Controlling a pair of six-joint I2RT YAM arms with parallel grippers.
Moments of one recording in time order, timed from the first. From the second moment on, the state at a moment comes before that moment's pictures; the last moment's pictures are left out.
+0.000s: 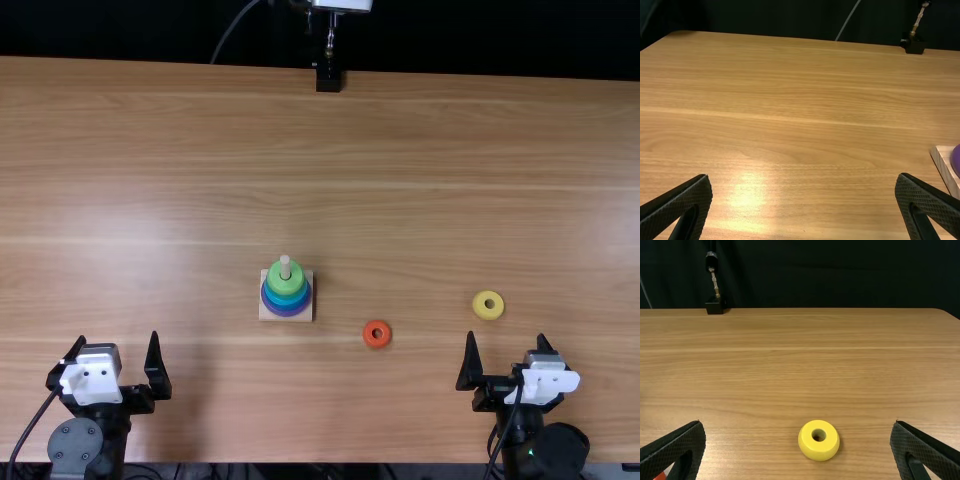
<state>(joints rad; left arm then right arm) -0.05 0.01 0.10 -0.37 -0.09 -0.11 -0.07 0.01 0.08 -0.25 -0.05 -0.05</state>
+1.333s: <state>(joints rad) -0.05 0.01 0.10 -0.37 -0.09 -0.11 -0.09 0.59 0.83 -0.50 0.07 -0.05</state>
